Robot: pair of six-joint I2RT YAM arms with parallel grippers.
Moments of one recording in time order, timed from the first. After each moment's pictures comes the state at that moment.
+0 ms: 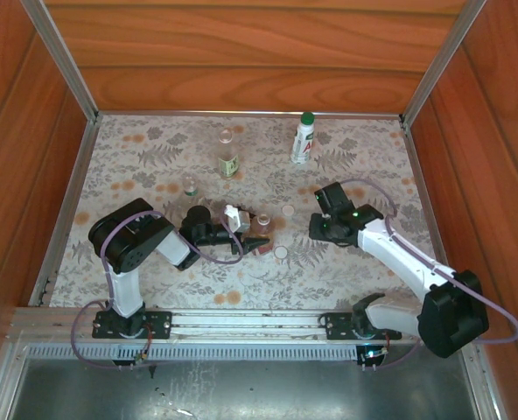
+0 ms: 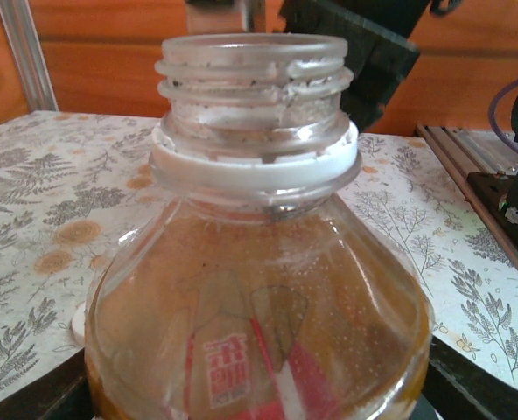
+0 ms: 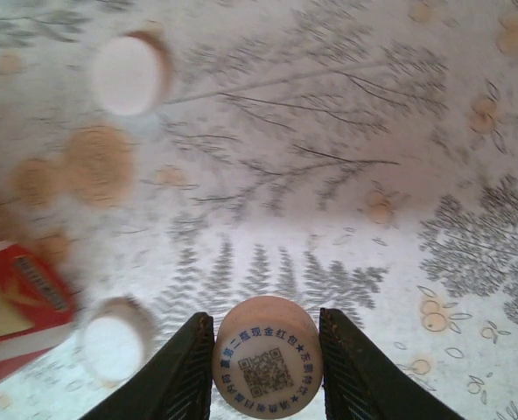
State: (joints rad) left arm -0.72 1.87 0.46 1.31 0.73 0.05; right arm 0.55 1.20 0.81 -0.75 0.08 0.54
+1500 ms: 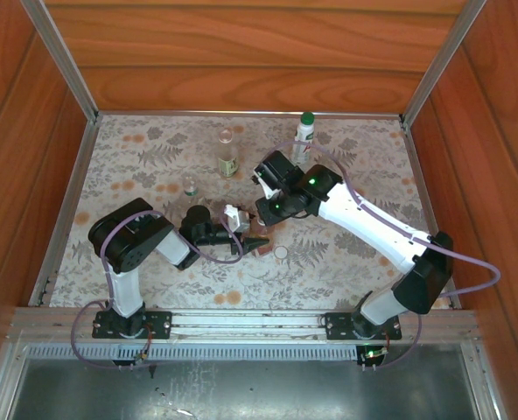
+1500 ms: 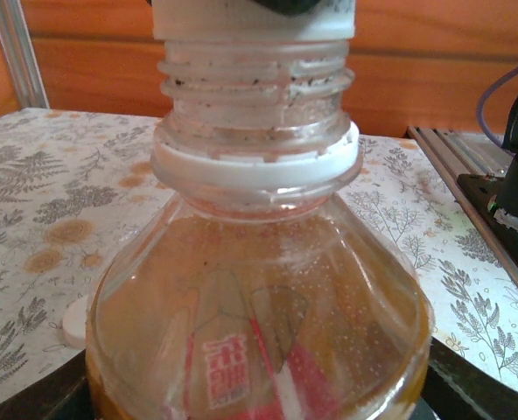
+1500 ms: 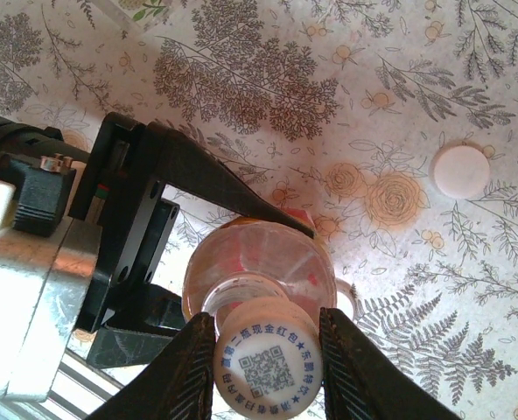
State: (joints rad) left arm -0.72 1.87 0.46 1.31 0.75 0.03; right arm 0.89 1.52 1.45 -1.07 0.01 0.30
